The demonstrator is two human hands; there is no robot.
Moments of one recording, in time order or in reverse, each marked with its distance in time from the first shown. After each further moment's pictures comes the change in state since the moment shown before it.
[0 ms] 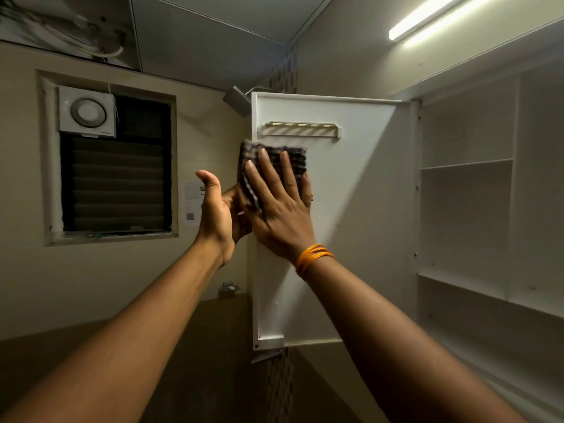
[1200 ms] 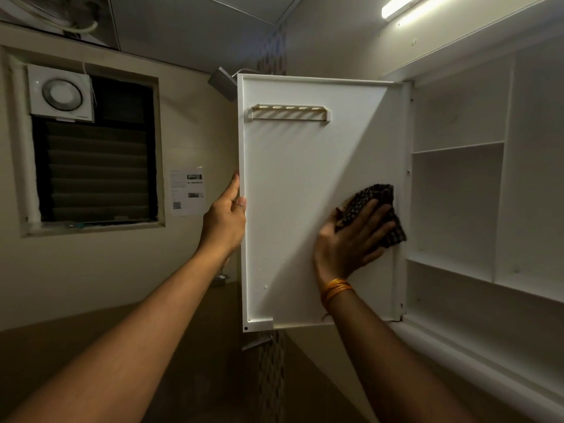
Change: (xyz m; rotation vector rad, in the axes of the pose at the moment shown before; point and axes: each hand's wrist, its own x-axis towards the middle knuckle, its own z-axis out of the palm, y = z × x) left_hand 0.002 -0.041 0.000 0.630 0.167 0.120; right_hand -0.082 0.051 0.006 0.019 0.302 1.097
